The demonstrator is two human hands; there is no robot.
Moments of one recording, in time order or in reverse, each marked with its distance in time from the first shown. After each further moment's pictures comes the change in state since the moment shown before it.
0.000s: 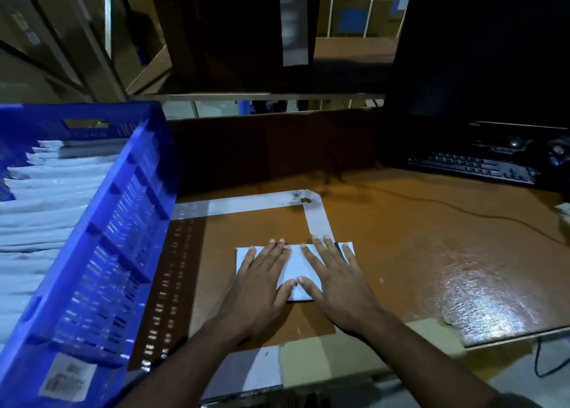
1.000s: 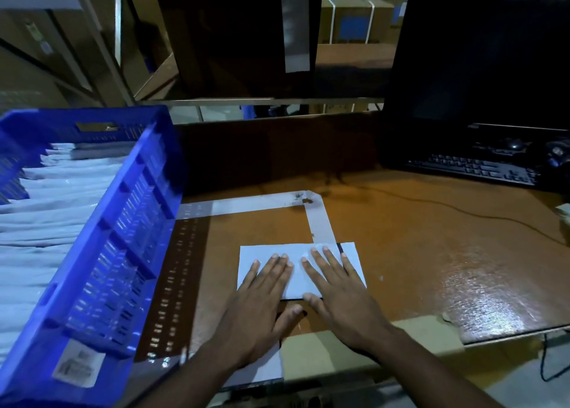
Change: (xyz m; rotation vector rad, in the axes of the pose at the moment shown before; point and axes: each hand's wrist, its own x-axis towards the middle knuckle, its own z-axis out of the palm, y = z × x) left_hand -0.038 0.009 0.001 0.087 0.040 0.120; right_hand -0.026 -0.003 -0.004 0.022 0.018 -0.126
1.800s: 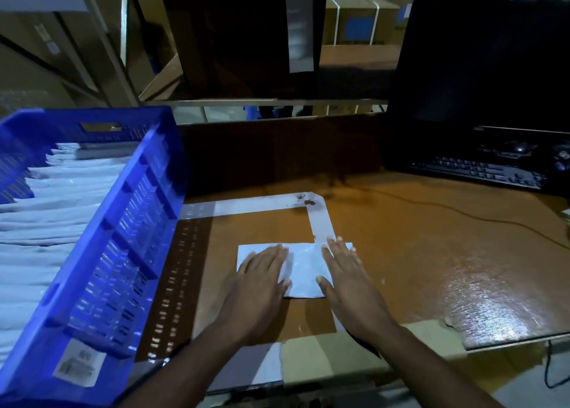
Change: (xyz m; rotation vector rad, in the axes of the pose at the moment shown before) left_hand 0.025 -0.005 -0.010 -0.048 0.015 -0.183; right_hand 0.003 0.008 -0.004 0.131 0.033 0.187
